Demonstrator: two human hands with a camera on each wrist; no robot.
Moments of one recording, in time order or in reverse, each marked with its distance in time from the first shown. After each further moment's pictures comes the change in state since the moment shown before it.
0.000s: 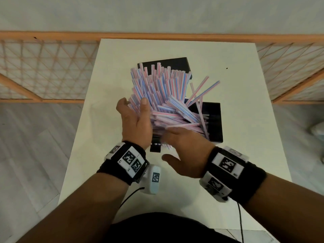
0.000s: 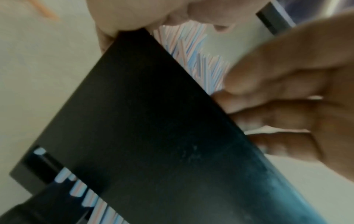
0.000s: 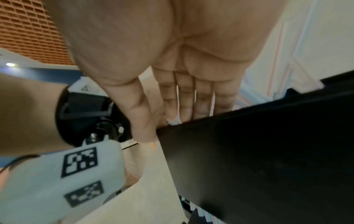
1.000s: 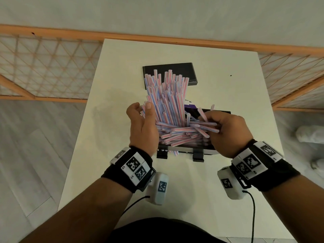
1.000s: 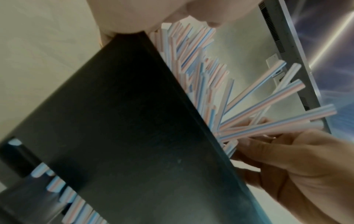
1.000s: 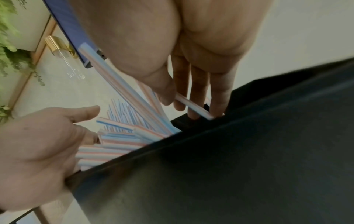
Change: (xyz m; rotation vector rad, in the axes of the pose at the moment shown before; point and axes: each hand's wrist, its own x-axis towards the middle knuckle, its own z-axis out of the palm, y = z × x) left_hand 0.013 -0.004 -0.008 -0.178 -0.081 -0.052; right_hand 0.006 0.045 -0.033 0.175 0.476 0.290
